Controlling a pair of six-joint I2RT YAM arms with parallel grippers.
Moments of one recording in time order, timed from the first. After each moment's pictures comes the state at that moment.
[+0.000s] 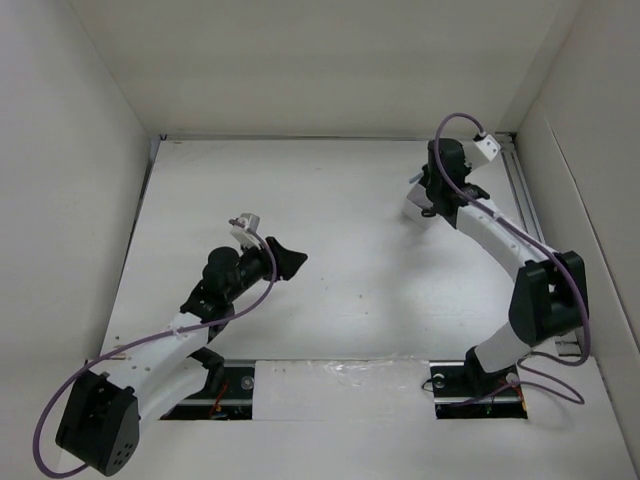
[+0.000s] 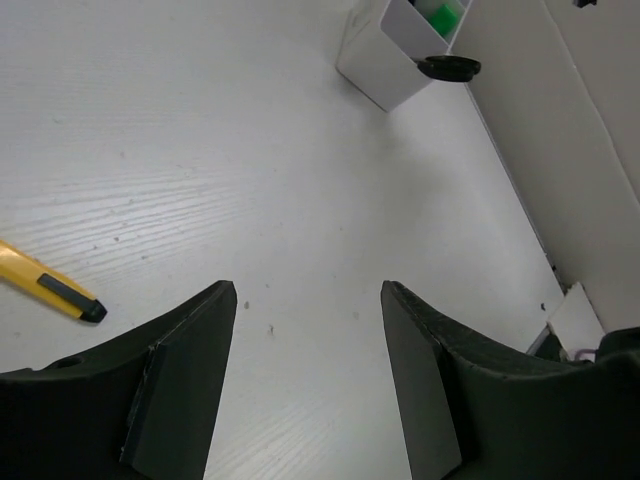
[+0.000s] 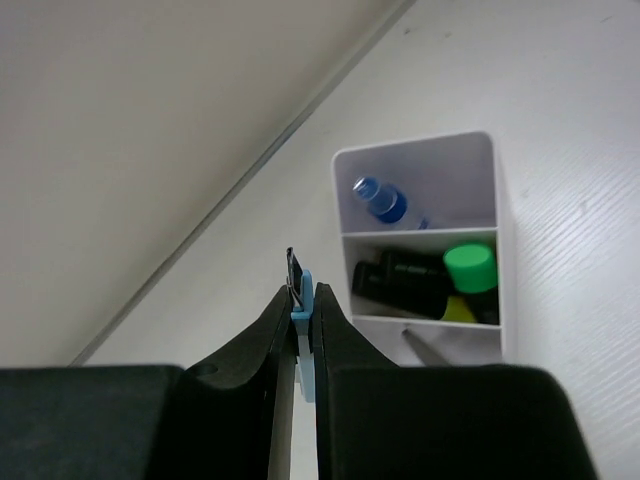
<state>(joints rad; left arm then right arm) -0.47 0.85 0.31 0.35 0.27 -0.63 0.30 1.55 1.19 -0.03 0.66 0.85</state>
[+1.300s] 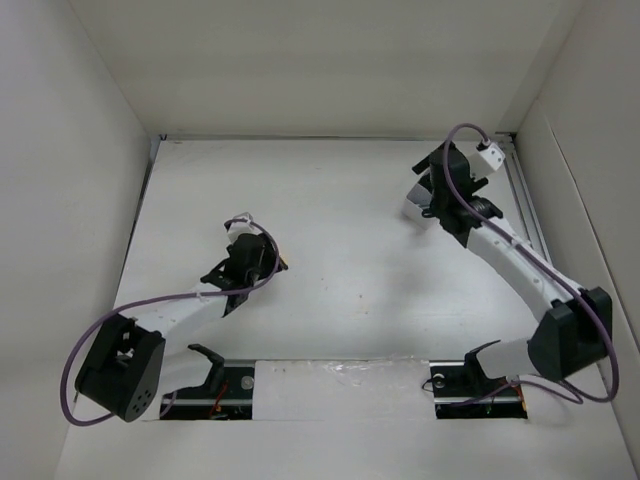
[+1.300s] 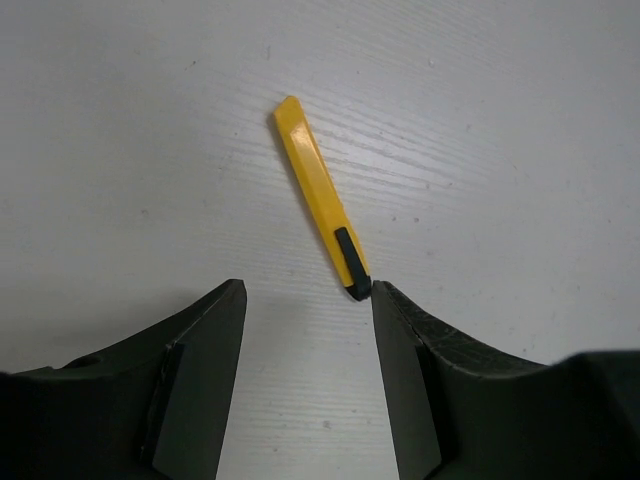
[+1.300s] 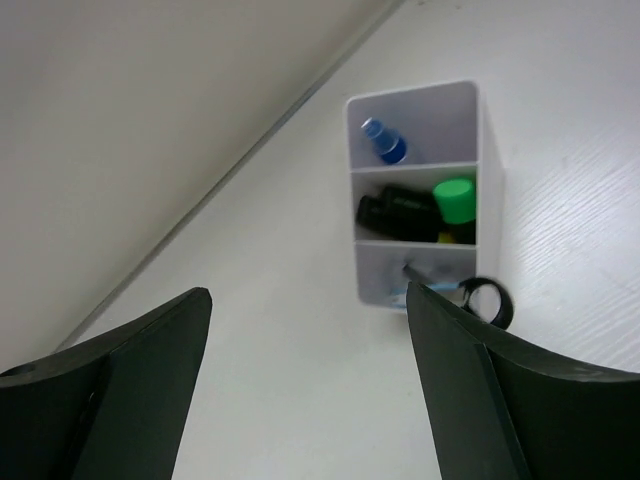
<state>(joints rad) -0.49 1.16 0.45 0.05 -0.28 -0.67 0.38 1.41 1.17 -0.21 0.72 0.87</state>
